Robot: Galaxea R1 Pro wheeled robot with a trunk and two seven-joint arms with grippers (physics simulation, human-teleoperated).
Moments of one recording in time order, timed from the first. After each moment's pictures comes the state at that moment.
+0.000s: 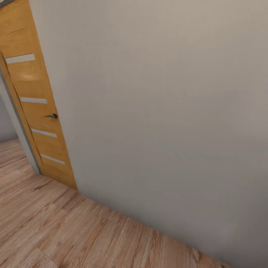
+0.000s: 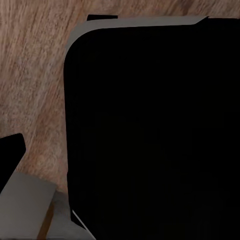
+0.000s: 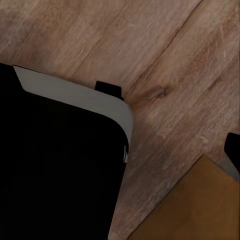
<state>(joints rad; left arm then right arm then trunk) -0.01 0.00 0.02 -0.05 0.01 -0.02 -0.01 -0.10 0.00 0.97 0.03 -0.69 -0.14 -0.08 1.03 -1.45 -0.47</state>
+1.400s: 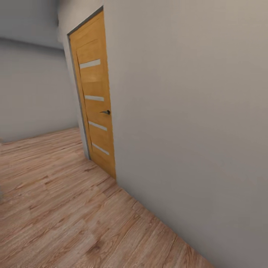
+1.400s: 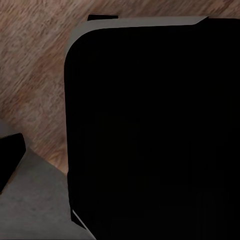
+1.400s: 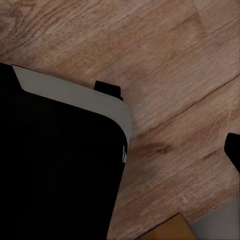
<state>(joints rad) -0.01 0.00 0.02 -0.05 0.01 -0.02 -0.01 -0.10 0.00 0.97 0.03 -0.69 -0.15 -0.08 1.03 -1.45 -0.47</state>
